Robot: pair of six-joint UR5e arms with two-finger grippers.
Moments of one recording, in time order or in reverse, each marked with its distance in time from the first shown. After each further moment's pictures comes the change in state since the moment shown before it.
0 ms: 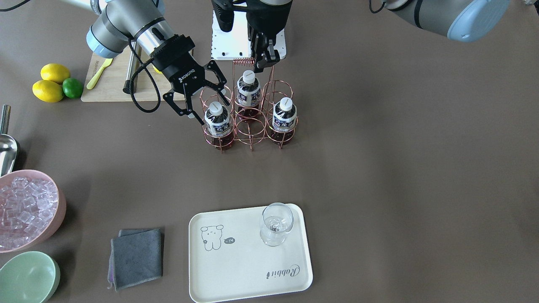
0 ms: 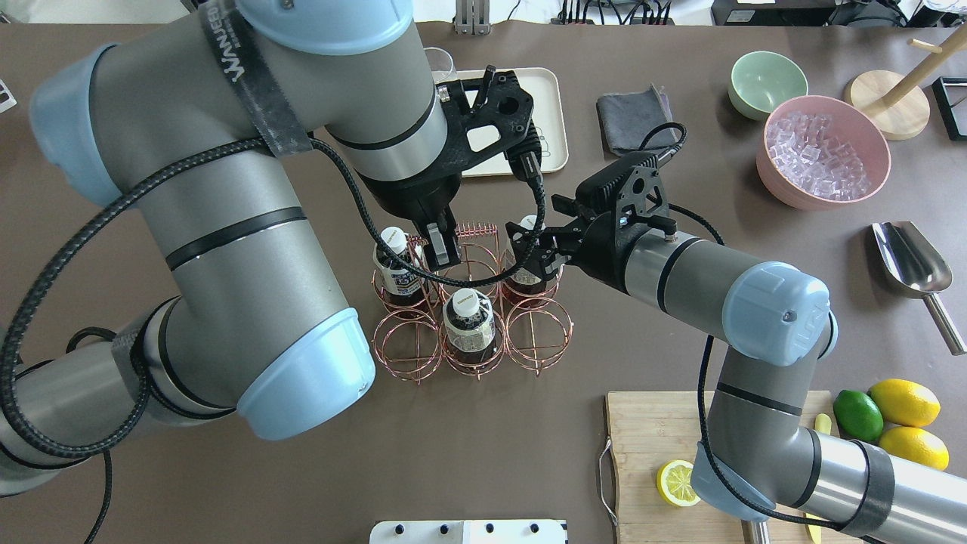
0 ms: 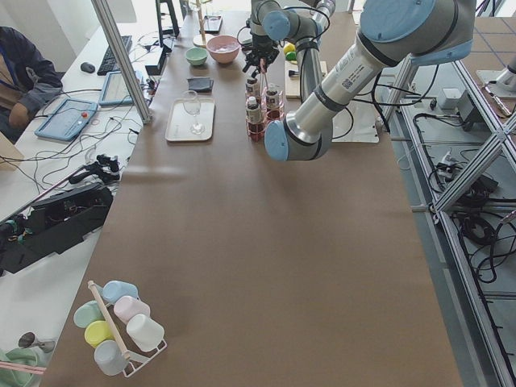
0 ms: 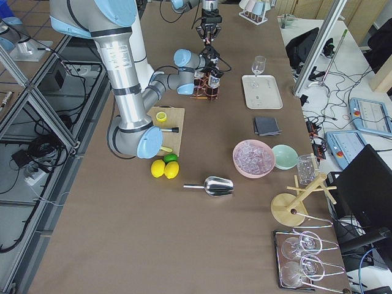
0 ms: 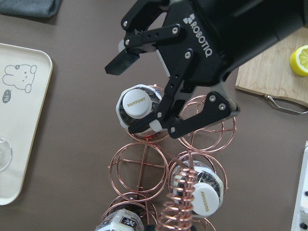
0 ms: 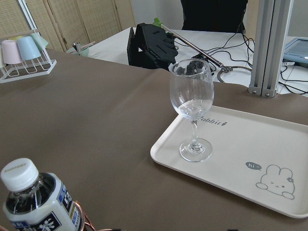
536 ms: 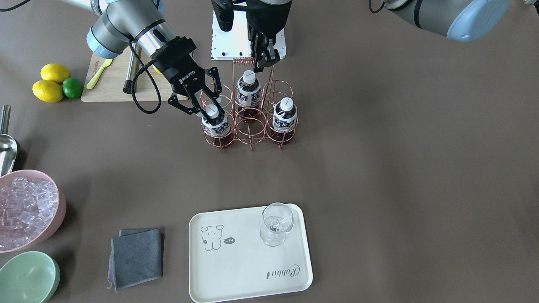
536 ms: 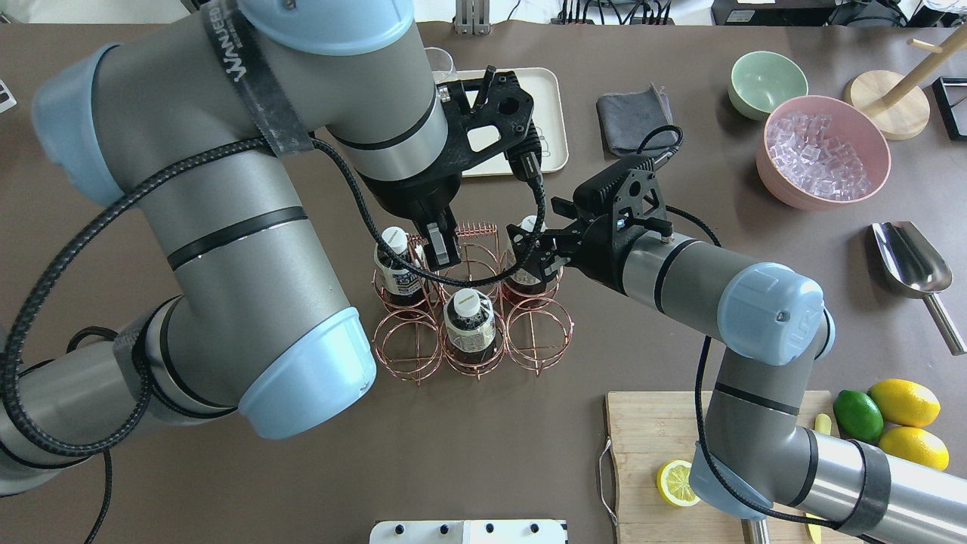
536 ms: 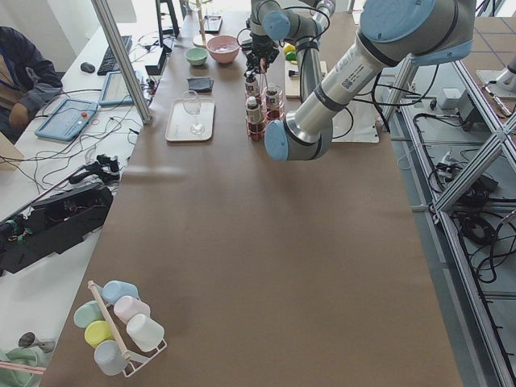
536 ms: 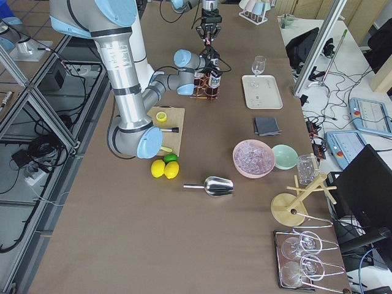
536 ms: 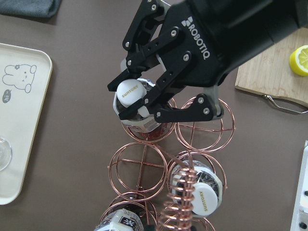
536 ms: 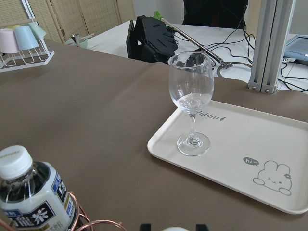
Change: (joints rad) left arm 0.000 -0.002 -0.001 0.004 0.000 0.001; right arm -0.001 0.001 -0.004 -0.012 0.003 -0.019
